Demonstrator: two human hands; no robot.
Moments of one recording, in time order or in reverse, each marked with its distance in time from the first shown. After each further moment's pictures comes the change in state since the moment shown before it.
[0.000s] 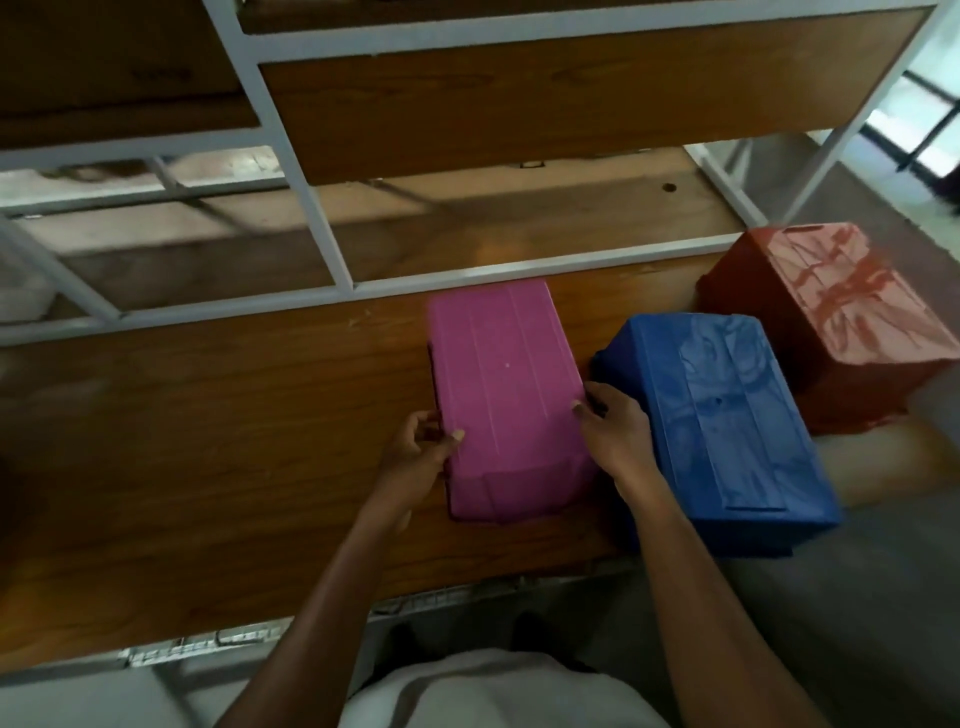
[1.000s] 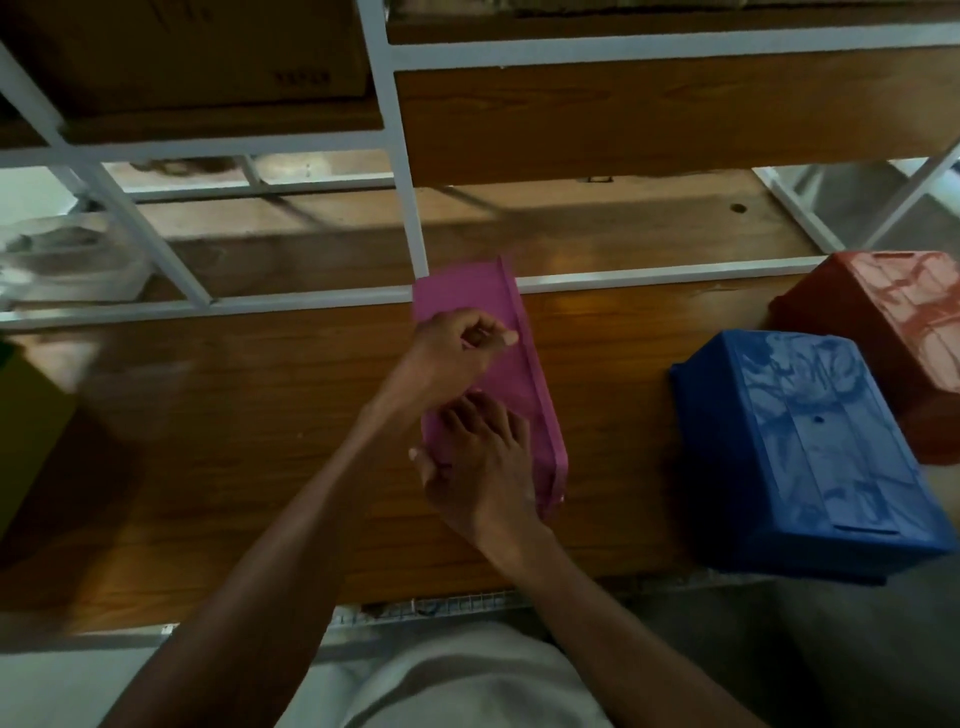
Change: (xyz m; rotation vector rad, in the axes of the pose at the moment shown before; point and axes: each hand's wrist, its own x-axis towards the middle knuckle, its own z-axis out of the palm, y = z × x) left_hand -0.011 0.126 -0.104 0.467 -0.075 0.384; right_hand -0.117 -0.108 0.192 -0.545 -0.002 -0.724
